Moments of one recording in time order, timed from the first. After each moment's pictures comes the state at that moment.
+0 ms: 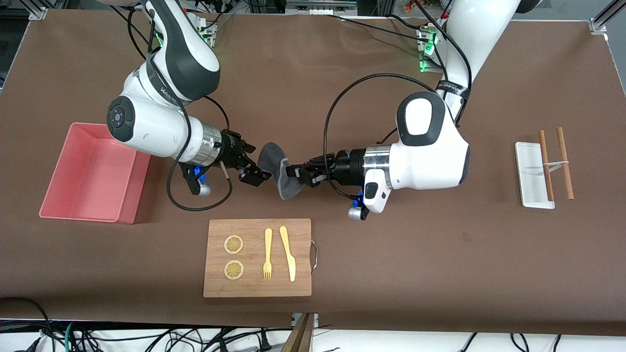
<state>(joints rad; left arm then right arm) -0.44 0.68 -0.05 -1.17 -1.21 2.03 -0.66 0.40 0.43 0.04 -1.48 0.52 1.97 1.25</state>
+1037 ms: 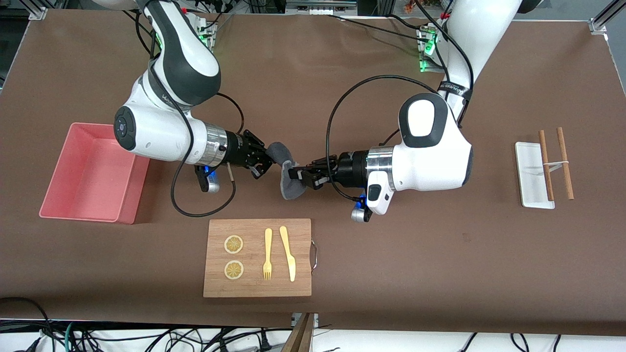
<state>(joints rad) -0.44 0.68 -0.04 -1.17 -1.21 2.03 -0.66 0.41 0.44 0.04 -1.49 0.67 1.97 1.31</state>
